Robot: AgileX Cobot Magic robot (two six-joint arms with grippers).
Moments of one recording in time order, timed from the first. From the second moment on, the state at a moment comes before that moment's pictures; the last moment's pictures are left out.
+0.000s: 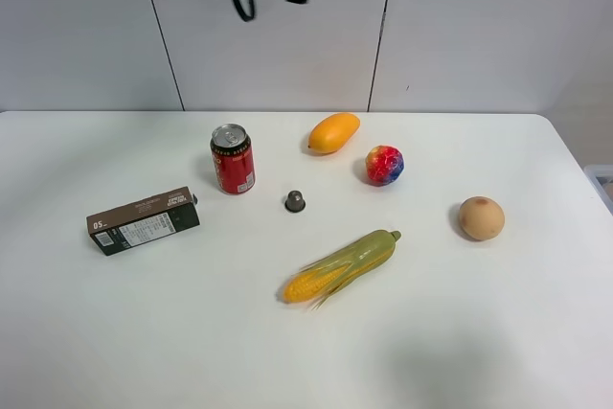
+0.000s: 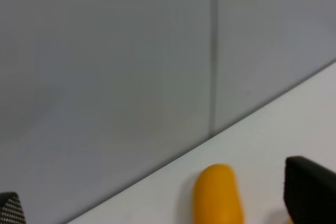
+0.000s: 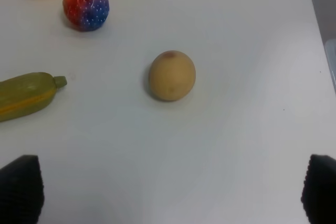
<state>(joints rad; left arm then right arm) -0.57 1.84 -1.72 0.21 0.43 -0.22 0.04 0.00 -0.50 0.06 1.07 -0.13</state>
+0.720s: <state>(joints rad) -0.01 1.50 -1.66 0.23 0.84 0.03 0.04 0.00 -0.50 0.06 1.07 -0.13</state>
